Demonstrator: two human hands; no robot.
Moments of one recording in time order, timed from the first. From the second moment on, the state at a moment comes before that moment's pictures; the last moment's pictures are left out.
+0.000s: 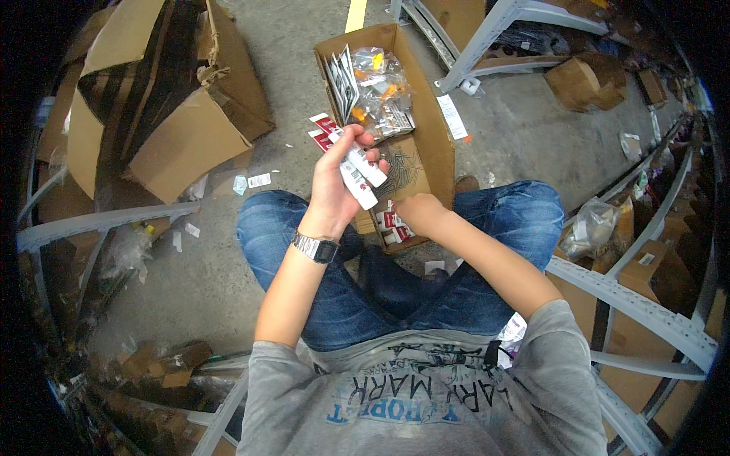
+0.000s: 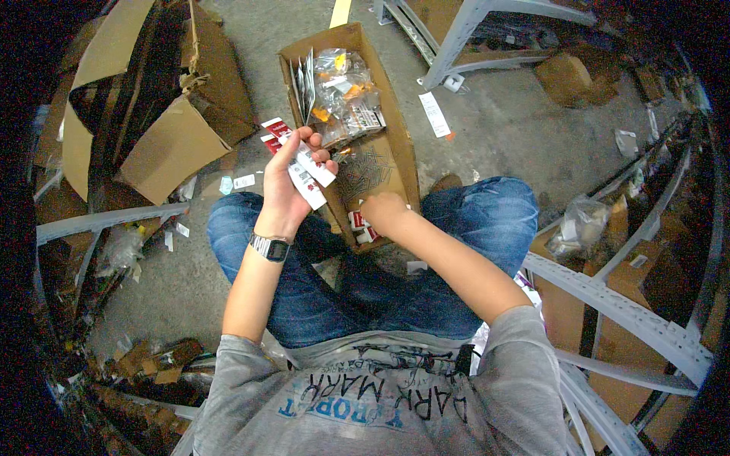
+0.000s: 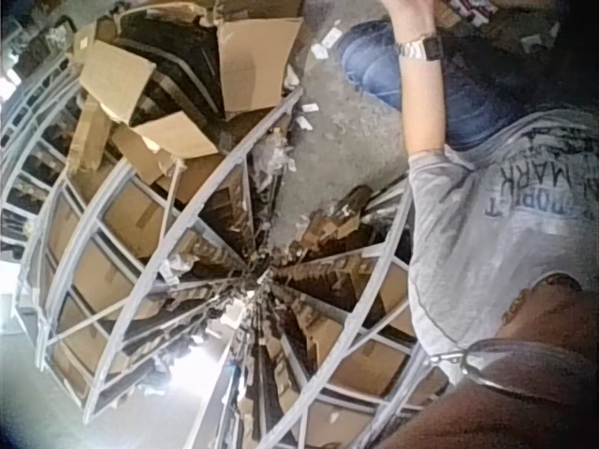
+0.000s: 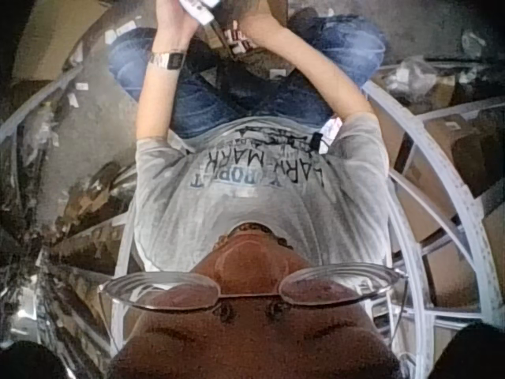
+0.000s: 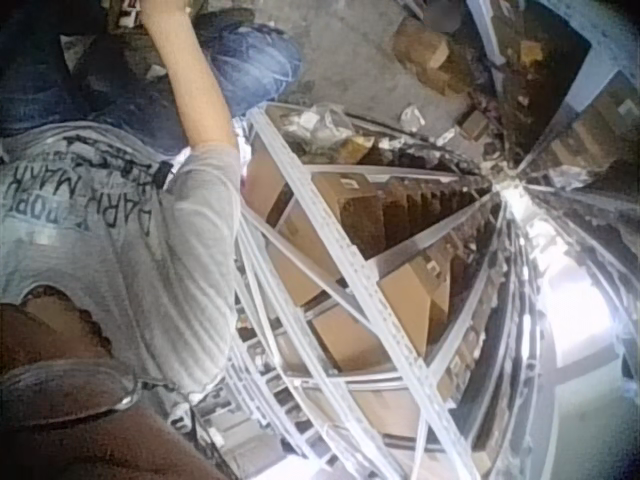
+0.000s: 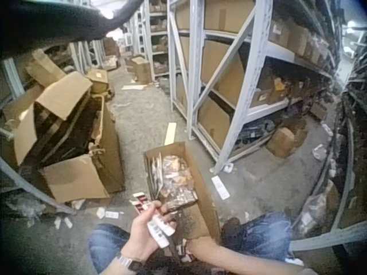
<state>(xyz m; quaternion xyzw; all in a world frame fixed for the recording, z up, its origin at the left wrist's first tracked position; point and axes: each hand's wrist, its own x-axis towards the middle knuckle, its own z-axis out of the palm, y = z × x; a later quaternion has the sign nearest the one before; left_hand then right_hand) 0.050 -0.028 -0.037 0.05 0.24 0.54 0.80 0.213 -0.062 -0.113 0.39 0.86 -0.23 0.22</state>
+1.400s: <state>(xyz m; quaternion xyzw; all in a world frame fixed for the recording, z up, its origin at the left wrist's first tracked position) 0.052 -0.030 -0.041 0.03 0.28 0.51 0.81 0.227 -0.076 -0.166 0.45 0.86 -0.21 0.13</state>
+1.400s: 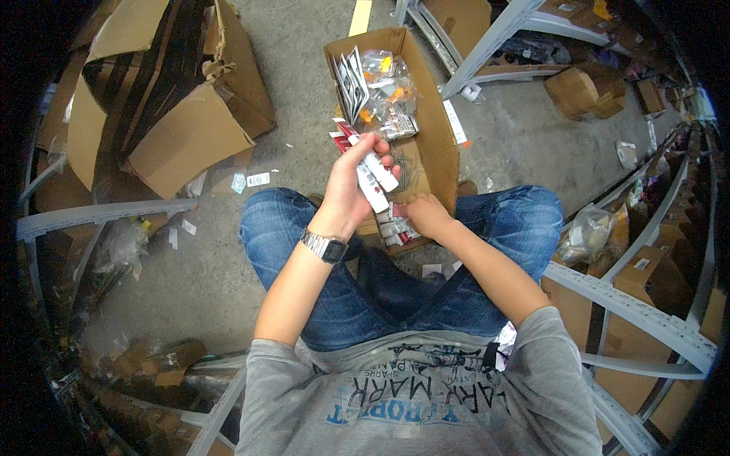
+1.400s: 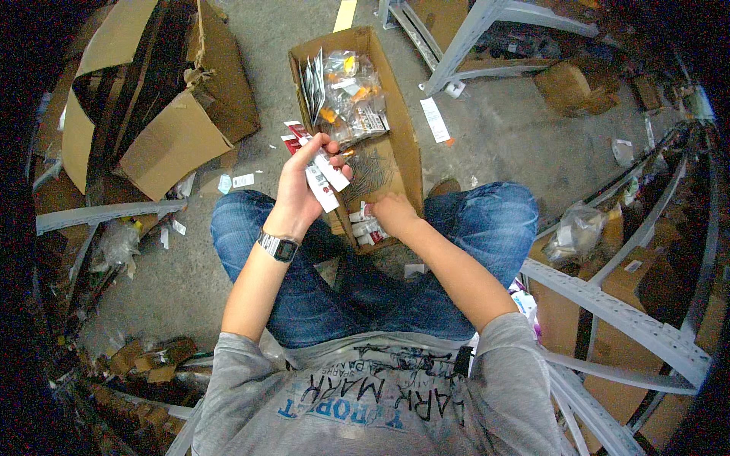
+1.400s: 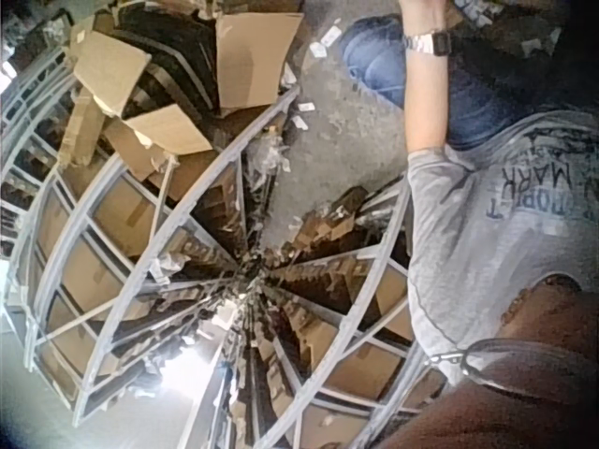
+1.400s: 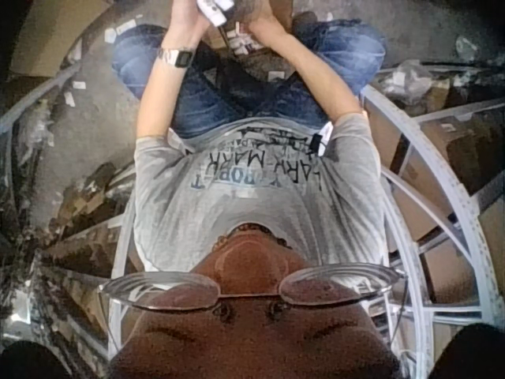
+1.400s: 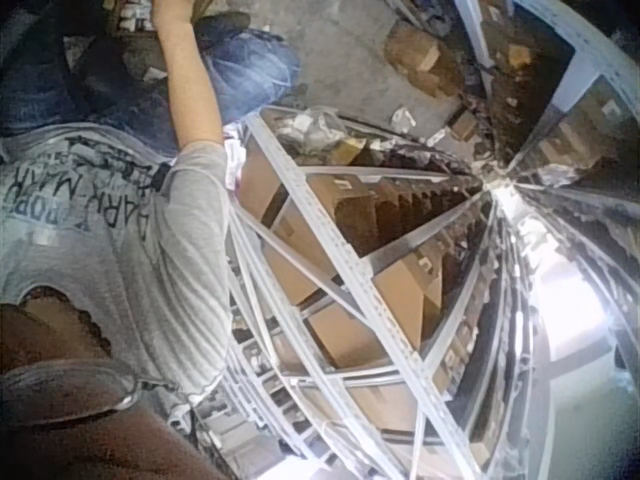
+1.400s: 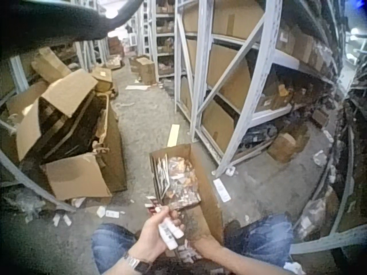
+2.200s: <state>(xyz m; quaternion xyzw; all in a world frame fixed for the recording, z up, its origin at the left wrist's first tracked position) 0.067 -0.043 -0.031 0.15 0.31 0.38 0.86 0.212 -0.046 -0.029 0.51 0.69 -0.39 -0.33</state>
